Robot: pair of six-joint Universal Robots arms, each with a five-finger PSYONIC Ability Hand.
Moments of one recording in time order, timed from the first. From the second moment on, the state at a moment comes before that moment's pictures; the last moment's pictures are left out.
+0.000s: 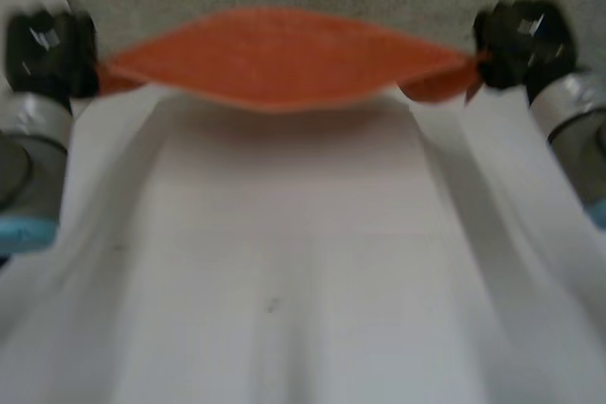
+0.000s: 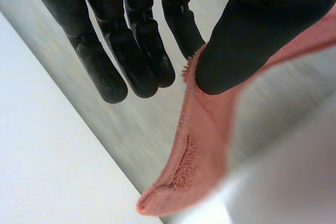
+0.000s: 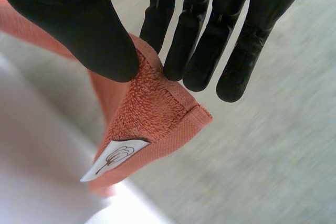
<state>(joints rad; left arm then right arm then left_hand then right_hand) 4.54 -1.85 -1.55 3.71 -1.58 3.48 1.77 -1.19 1.35 -0.38 1.32 2.86 1.13 1.20 1.19 1.20 0.97 0.98 1.18 1.18 1.19 0.99</state>
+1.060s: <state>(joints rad) 4.48 -2.33 -1.25 3.49 -1.55 3.83 1.78 -0.67 0.98 -0.24 1.50 2.33 1.14 1.20 1.19 1.20 0.97 0.98 1.19 1.19 1.19 1.00</state>
